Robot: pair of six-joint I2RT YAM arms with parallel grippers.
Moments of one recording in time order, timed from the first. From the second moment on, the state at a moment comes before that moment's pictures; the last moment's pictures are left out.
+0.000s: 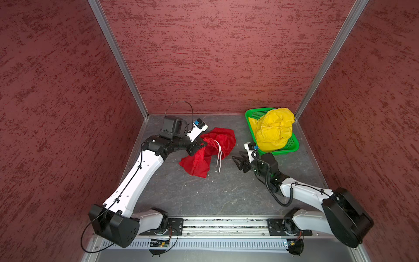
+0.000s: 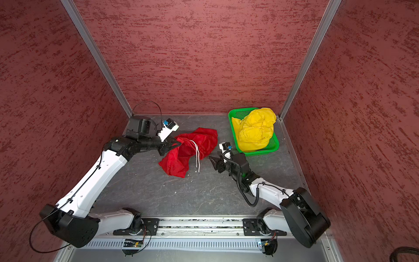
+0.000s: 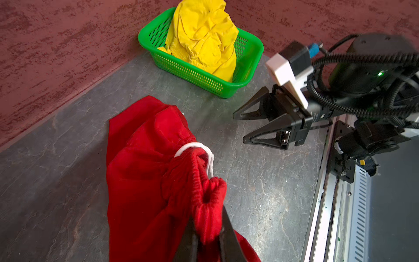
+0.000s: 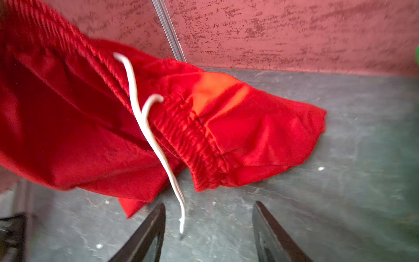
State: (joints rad) left arm -0.33 1.26 1.33 -0.79 0.59 0.31; right arm 0.57 1.26 0.43 0.61 -0.19 0.18
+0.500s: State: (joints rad) left arm -0.29 1.26 1.48 -0.84 0.66 0.17; right arm 0.73 1.66 0.38 1.11 0.03 -0.40
